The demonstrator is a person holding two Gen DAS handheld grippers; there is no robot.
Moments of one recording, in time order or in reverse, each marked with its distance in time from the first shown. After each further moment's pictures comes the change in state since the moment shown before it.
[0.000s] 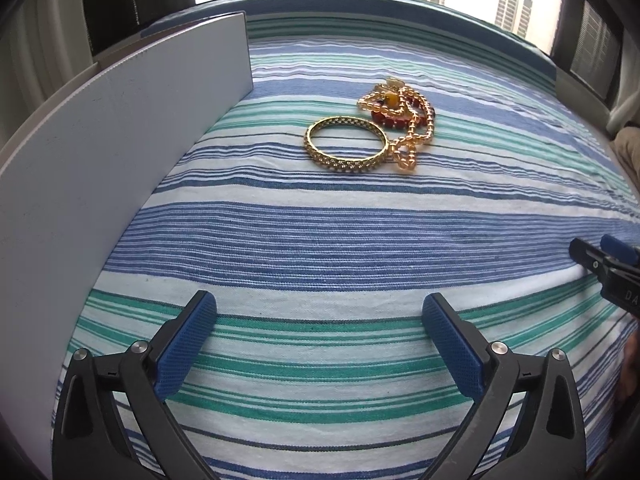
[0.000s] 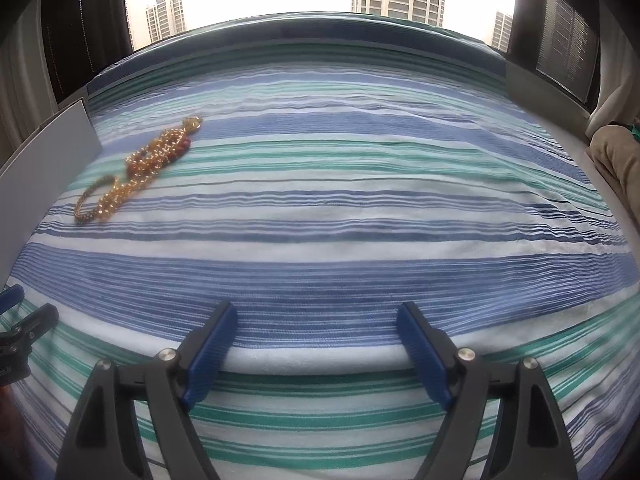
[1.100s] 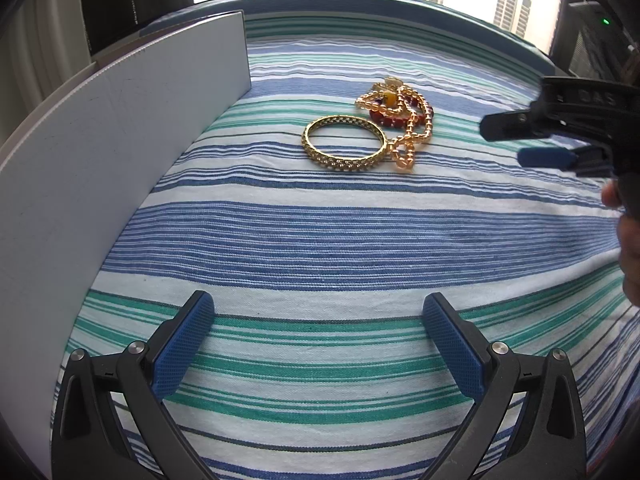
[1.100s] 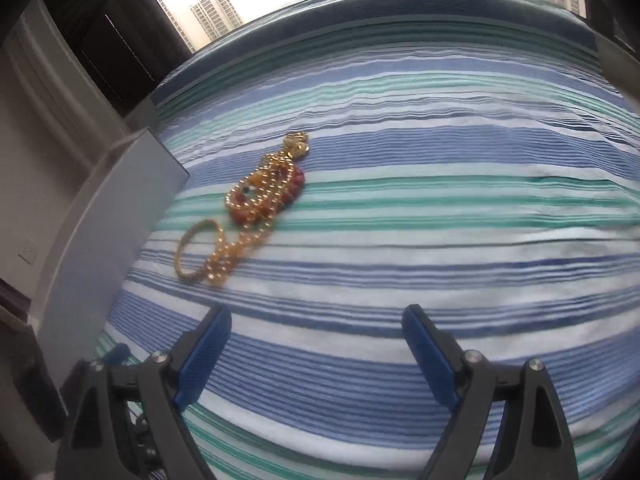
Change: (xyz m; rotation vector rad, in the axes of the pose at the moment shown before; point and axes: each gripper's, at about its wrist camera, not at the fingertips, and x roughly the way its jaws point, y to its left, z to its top) left arm 0.002 0.001 0.000 -0.001 -0.001 -0.008; right arm 0.034 0.051 0.089 0.039 0.152 0.400
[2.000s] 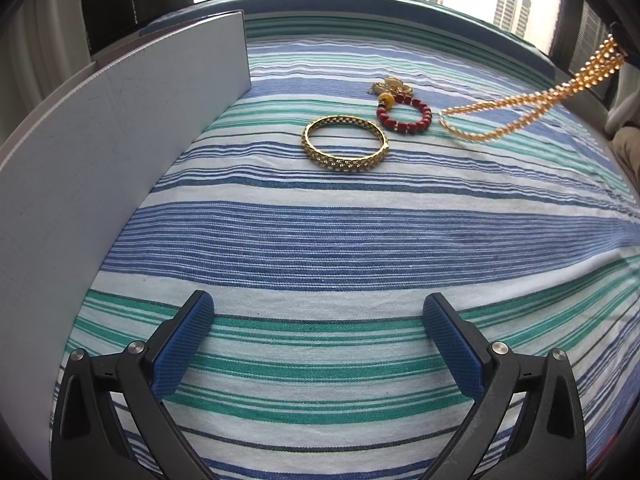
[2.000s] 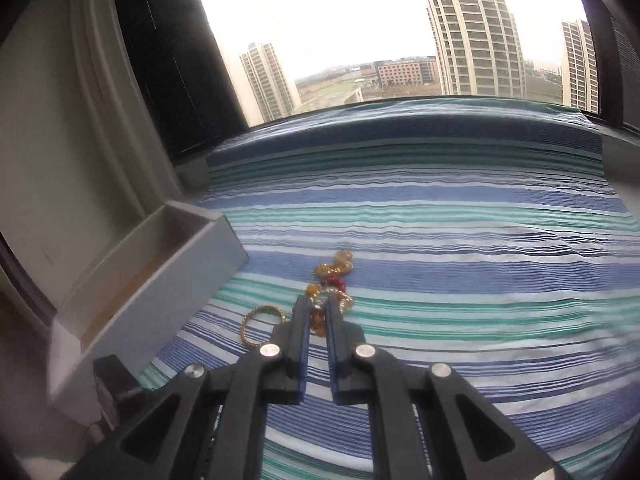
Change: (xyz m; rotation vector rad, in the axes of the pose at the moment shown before) left arm 0.002 0.002 -0.001 -0.001 -0.003 -0.001; right arm -0.129 0.039 0.005 -0.149 -0.328 0.035
